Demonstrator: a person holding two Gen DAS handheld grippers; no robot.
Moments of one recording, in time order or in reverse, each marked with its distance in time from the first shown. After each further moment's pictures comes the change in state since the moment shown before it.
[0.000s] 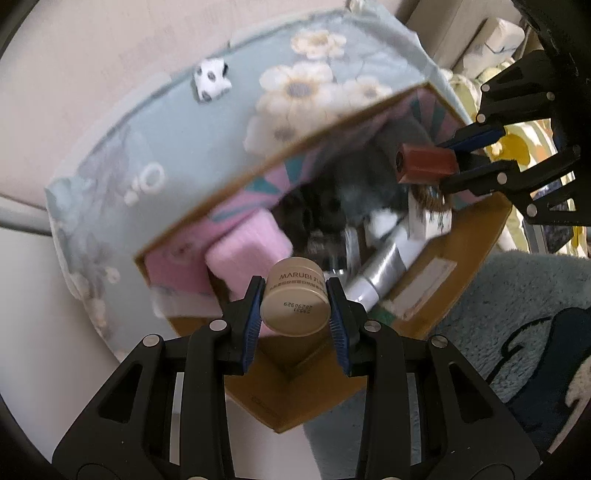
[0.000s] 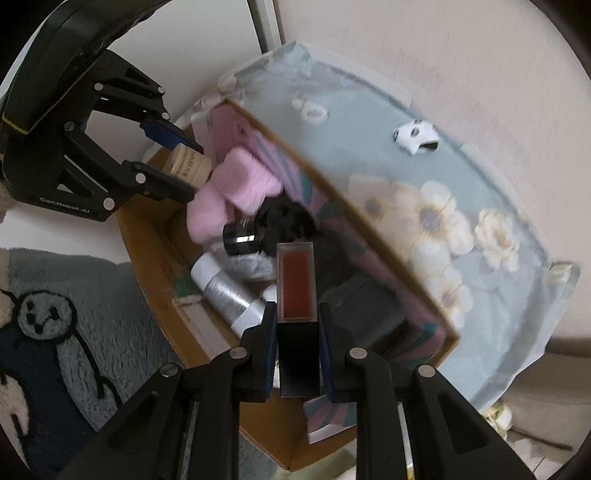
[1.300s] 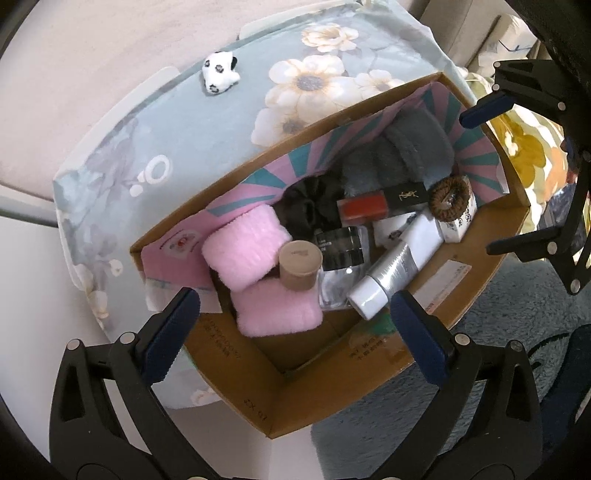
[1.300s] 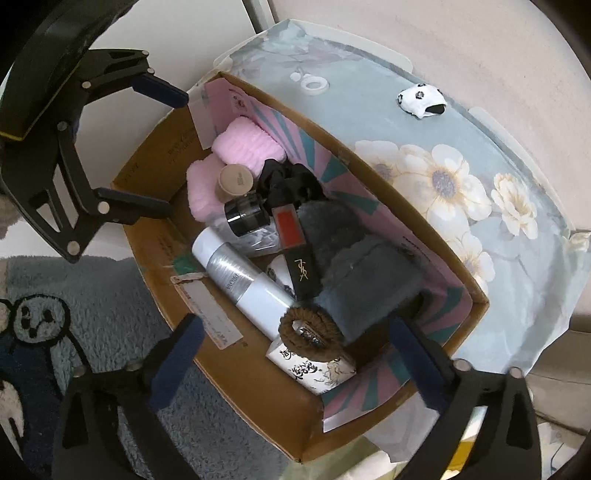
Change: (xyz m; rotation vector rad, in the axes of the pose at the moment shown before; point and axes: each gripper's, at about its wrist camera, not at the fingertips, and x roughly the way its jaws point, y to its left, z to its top) left arm 0.008 -0.005 -0.001 0.025 -0.001 0.063; right arm 0.015 -0.003 -0.008 0.086 0.040 0.055
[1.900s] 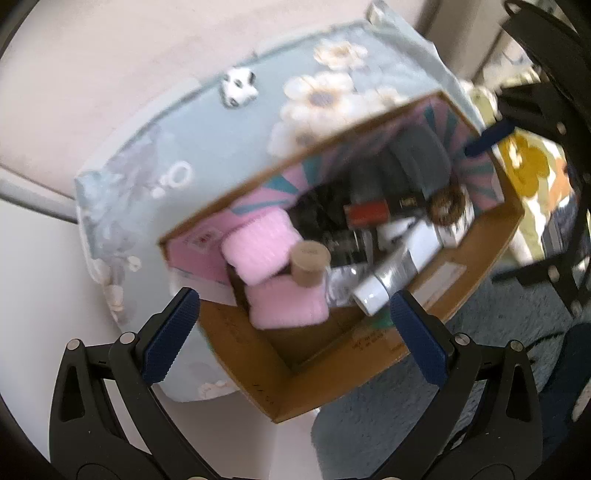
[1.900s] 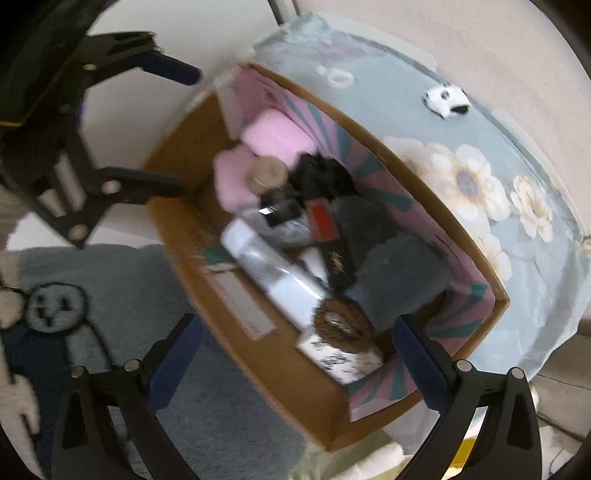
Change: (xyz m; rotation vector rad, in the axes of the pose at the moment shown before) left arm -0.028 0.005 -0.009 -0.043 -0.074 0.040; right arm -0.017 0.008 0.003 -0.002 0.015 0.095
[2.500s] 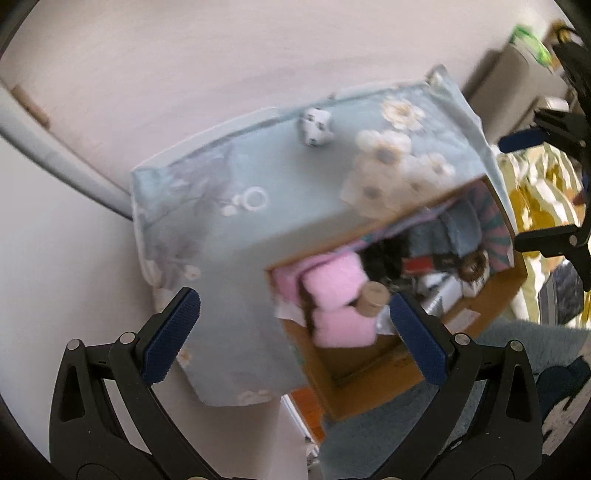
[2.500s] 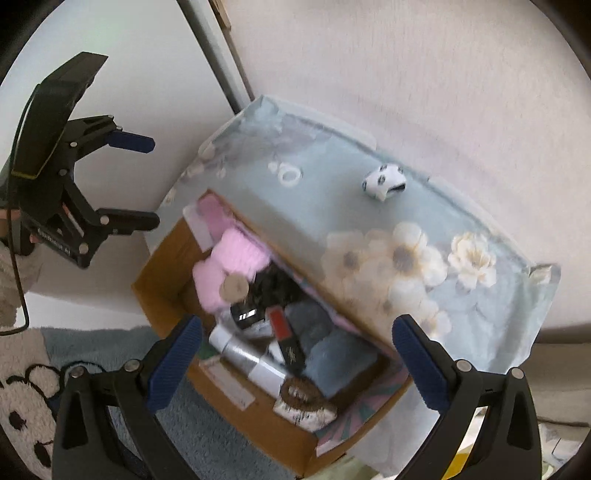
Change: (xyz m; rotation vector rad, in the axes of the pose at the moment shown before) left arm -0.042 0.091 0.014 -0.183 -0.084 0.021; right arm -0.060 -0.023 0.064 0.102 -0.196 -0.135
